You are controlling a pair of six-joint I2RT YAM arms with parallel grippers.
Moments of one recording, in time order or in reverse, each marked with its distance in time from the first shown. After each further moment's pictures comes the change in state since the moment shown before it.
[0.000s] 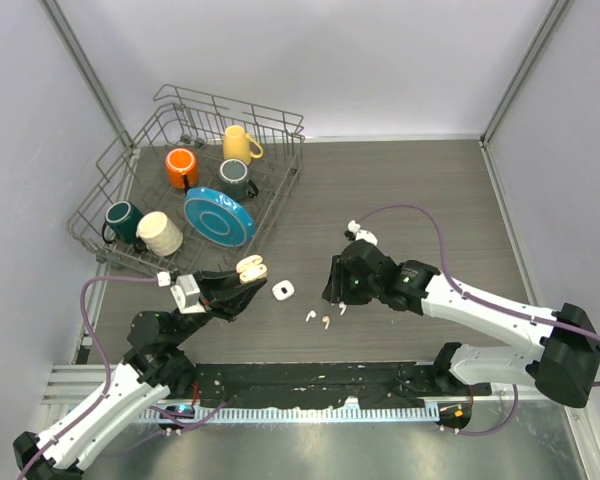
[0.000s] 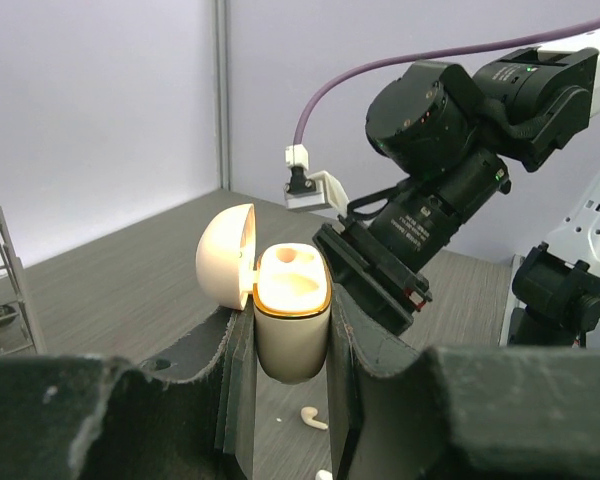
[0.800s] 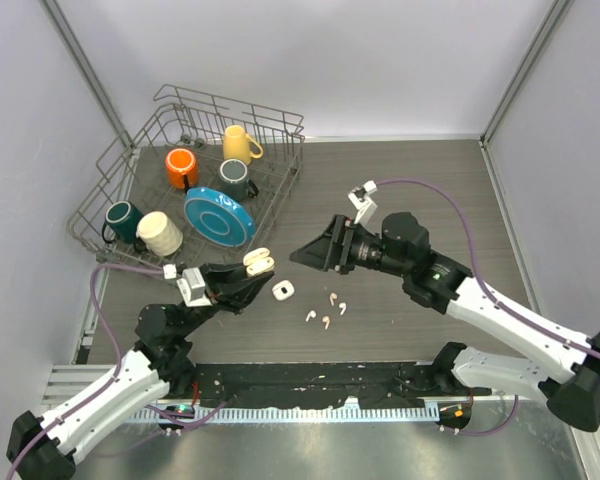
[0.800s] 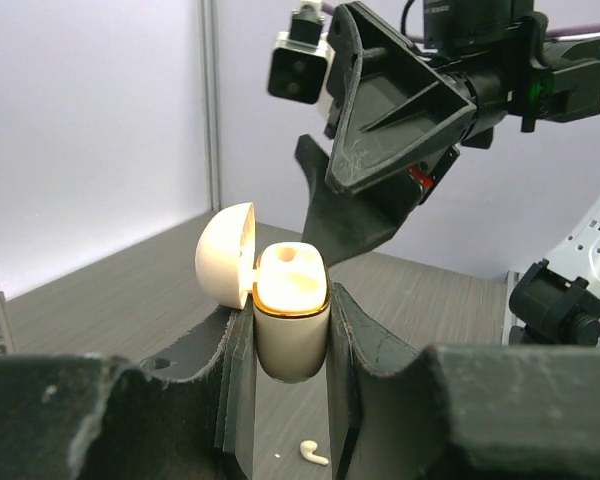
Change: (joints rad) left arm 0.000 0.233 0.000 0.277 0.033 -0.019; right arm -0.072 -0.105 0.055 0.511 -0.425 0.108
